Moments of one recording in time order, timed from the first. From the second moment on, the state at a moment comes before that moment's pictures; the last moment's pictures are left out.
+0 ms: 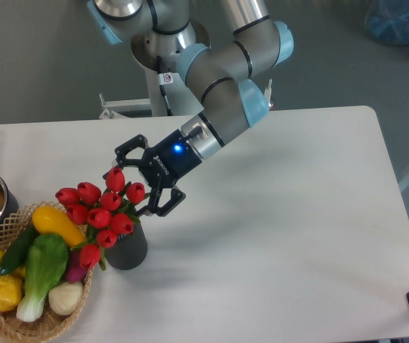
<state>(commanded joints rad) 2.52 -1.81 -1.98 -0.90 0.33 1.34</state>
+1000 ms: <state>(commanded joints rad) 2.52 -1.81 -1.94 -0.90 0.34 1.26</state>
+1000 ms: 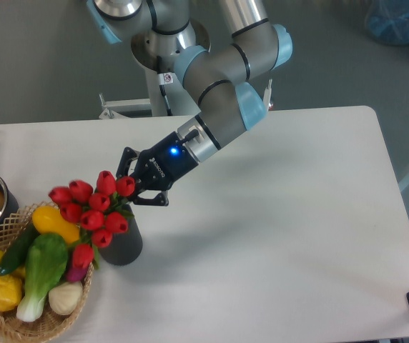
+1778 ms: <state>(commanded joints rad) 2.54 -1.77 -1.88 -0.89 0.33 1.16</state>
